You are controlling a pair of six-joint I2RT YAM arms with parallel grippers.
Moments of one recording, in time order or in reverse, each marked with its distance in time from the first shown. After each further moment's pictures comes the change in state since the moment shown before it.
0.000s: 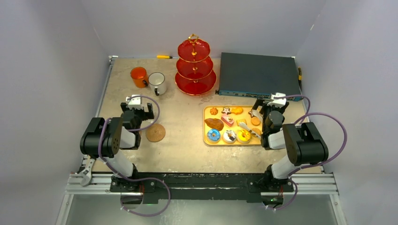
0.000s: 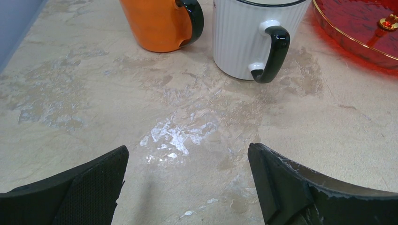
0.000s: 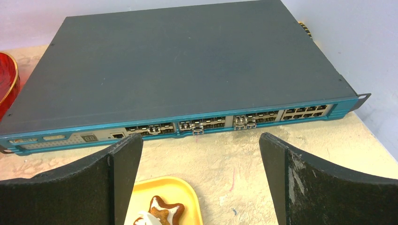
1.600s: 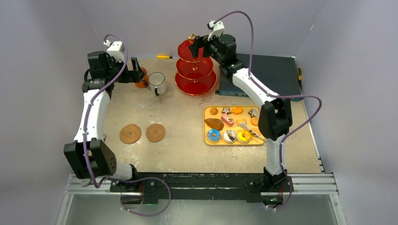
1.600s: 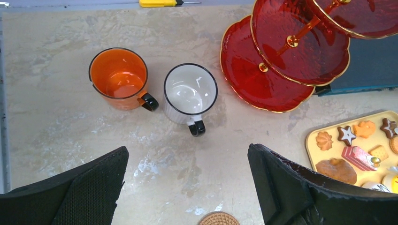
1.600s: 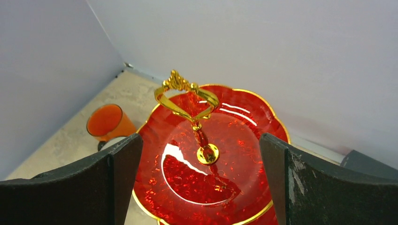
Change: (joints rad) left arm 0.150 -0.246 1.104 -1.678 0.433 -0.032; right arm 0.399 0.447 1.604 -1.180 -0.399 0.124
